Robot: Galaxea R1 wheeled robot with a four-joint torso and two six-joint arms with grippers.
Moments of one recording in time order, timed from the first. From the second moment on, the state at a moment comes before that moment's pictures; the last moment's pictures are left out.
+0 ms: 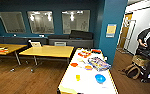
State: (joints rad) left arm 1.60 2.89 -2.45 0.20 -0.20 -0.13; right arm -1.59 2.90 -2.44 -0.71 0.20 0.66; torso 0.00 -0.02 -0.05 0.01
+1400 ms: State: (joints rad) left arm 1.59 2.89 -2.45 0.20 -0.21 -0.13; right arm -1.59 2.89 -2.44 -0.71 0.20 0.66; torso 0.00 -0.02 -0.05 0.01
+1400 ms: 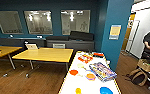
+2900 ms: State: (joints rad) left arm 1.59 2.71 -2.21 0.20 -0.21 -0.16; right arm -1.55 2.63 -2.07 -0.71 0.22 0.72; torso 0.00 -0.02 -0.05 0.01
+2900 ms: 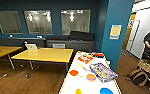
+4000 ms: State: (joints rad) left arm 1.59 2.67 -2.14 0.19 -0.23 -0.18; right arm -1.52 2.47 -1.86 -0.66 0.22 0.80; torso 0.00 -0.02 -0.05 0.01
